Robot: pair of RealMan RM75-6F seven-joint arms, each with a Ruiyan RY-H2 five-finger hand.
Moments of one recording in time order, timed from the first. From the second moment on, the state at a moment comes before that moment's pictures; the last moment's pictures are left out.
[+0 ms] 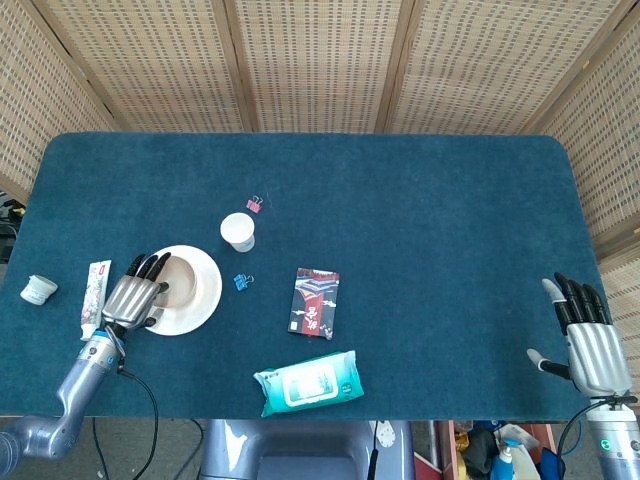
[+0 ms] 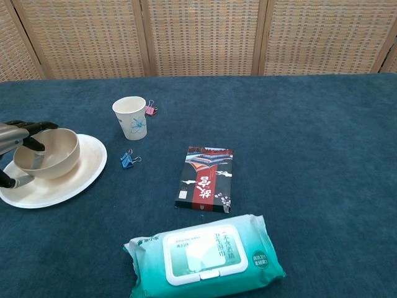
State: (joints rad) left arm -0.50 -1.45 -0.06 -1.30 1.29 0.98 0.31; right arm 0.10 -1.15 0.08 -1.59 -1.51 1.49 -0.03
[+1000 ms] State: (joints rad) left arm -0.53 -1.25 -0.18 -1.61 1.35 1.14 0.34; right arm 0.10 -1.15 0.08 -1.59 -1.51 1.49 -0.02
